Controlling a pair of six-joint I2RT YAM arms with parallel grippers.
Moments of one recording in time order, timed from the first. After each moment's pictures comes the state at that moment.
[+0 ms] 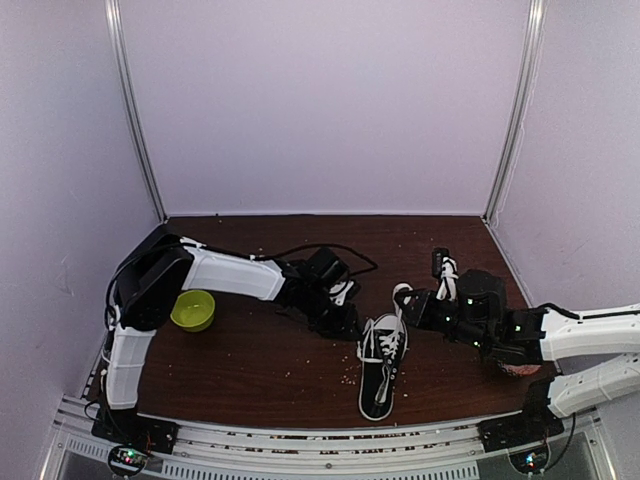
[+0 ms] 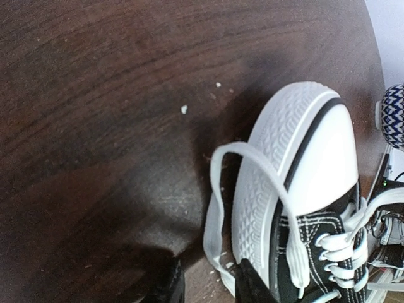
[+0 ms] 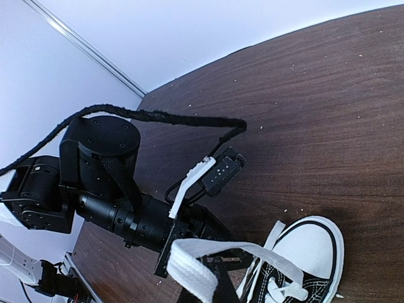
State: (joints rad) left arm -0.95 2.20 1.52 -0.32 0.40 -0.61; right arm 0.95 1.07 0.48 0.25 0.27 0.82
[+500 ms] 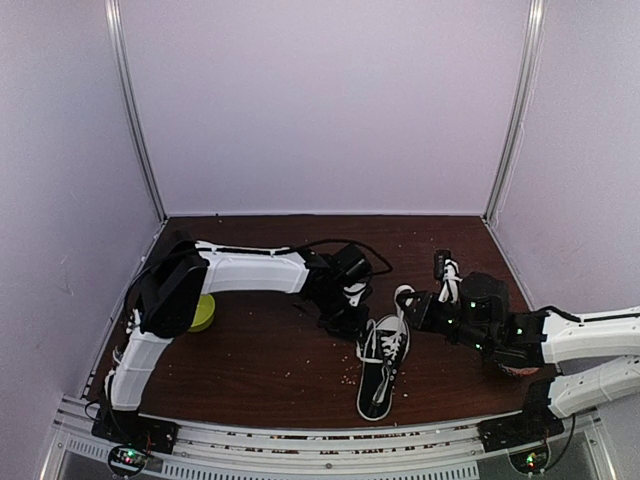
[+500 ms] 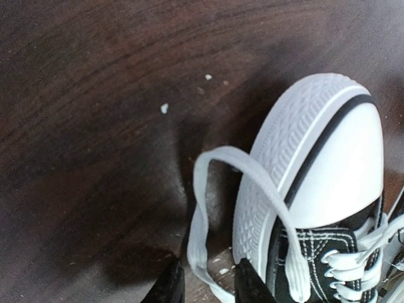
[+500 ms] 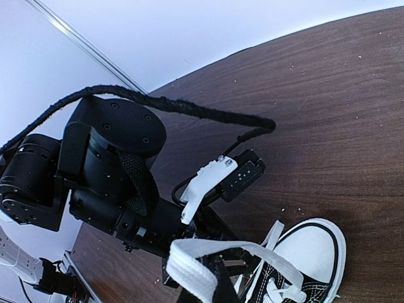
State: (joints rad) left arm -1.00 2.32 1.81 -0.65 0.30 -0.56; right arm 0.95 1.06 0.46 0.27 0.27 0.81
